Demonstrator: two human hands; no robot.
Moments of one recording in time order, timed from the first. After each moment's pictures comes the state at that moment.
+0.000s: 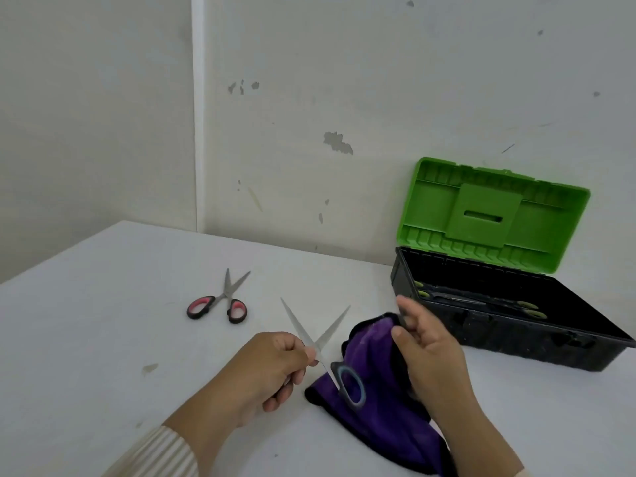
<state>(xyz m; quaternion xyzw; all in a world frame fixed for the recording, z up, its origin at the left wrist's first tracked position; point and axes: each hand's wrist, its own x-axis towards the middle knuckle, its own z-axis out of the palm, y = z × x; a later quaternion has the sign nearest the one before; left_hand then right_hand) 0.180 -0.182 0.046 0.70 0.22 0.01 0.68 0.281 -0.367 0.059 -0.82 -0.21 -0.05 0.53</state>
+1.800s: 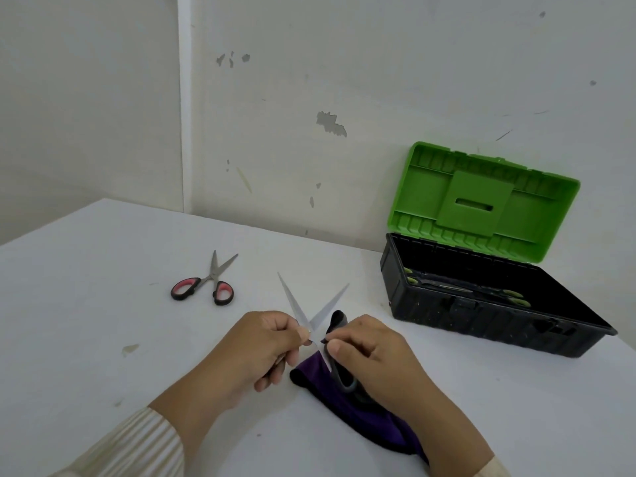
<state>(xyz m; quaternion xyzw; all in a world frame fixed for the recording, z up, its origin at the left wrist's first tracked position) 0.182 -0.190 0.046 0.72 0.18 0.06 0.67 0.263 -0.356 0.055 -0.85 -0.39 0.04 0.36</state>
